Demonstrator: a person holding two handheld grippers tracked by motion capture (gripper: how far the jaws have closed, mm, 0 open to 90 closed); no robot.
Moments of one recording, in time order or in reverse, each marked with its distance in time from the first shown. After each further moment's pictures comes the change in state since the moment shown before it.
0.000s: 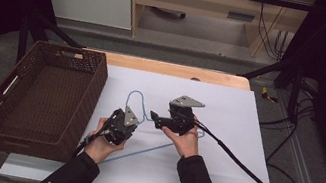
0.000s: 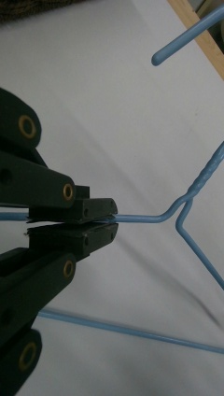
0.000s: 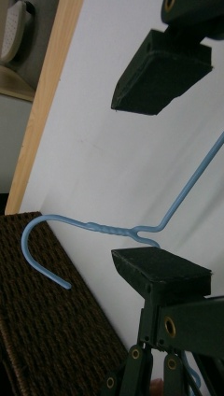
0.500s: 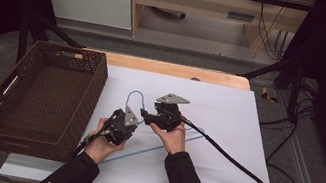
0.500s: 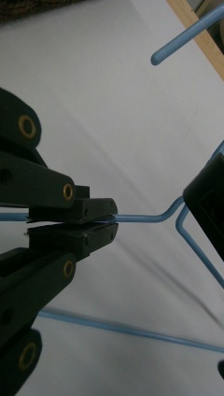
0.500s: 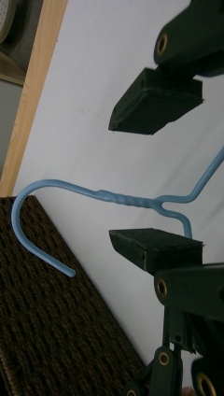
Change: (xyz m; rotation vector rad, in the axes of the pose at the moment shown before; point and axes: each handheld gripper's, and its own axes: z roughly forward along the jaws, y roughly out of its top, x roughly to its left) left arm 0.000 0.000 0.000 -0.001 -0.001 0.007; right arm 0.018 0.002 0.034 0.029 0.030 0.006
